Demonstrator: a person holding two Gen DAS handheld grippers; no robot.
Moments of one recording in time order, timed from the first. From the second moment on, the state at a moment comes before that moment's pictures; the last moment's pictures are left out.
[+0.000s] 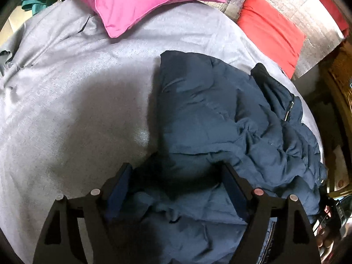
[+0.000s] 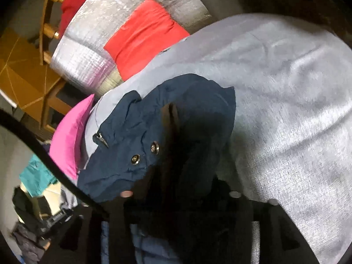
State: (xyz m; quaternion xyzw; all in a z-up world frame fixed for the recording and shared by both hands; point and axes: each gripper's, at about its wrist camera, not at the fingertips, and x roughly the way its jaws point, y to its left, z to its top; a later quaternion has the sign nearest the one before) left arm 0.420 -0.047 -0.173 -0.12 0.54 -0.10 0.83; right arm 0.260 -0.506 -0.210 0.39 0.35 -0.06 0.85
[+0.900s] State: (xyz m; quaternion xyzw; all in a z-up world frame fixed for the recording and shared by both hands) left arm 0.416 -0.058 -0.156 -0.10 0.52 -0.11 0.84; right arm 0.262 -0.546 -0.194 0.43 0.29 -0.07 0.85
